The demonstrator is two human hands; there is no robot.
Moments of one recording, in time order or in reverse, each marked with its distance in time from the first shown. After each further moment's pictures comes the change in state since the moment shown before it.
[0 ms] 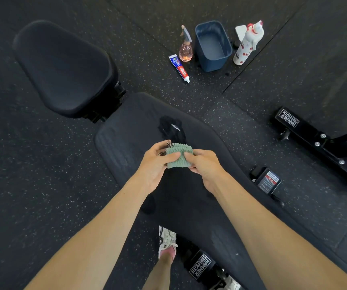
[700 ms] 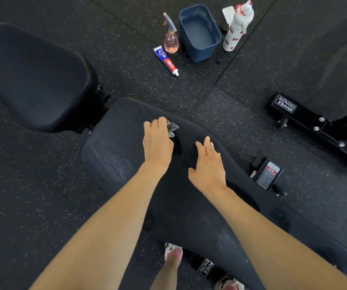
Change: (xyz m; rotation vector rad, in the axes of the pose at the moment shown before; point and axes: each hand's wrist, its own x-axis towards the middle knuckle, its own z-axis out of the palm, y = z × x) left_hand 0.083 0.018 0.032 1.405 0.429 0.661; right_hand 0.040 0.023 -0.008 -1.060 0.216 -0.220
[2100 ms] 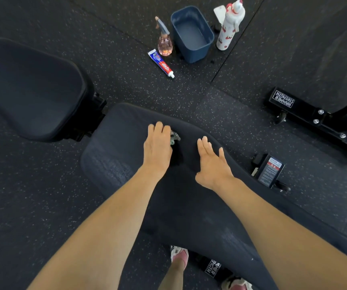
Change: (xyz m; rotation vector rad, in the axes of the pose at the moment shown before) left_hand -0.003 -0.006 0.002 0.119 -0.144 0.183; right_hand 0.005 0.012 -0.019 -0.128 -0.238 -0.046
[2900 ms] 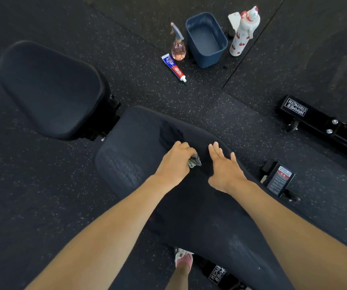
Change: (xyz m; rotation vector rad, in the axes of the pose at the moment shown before) left_hand -0.014 0.002 -0.009 -0.124 -0.264 0.204; right_hand 0.002 0.003 -0.010 0.008 -0.053 -0.020
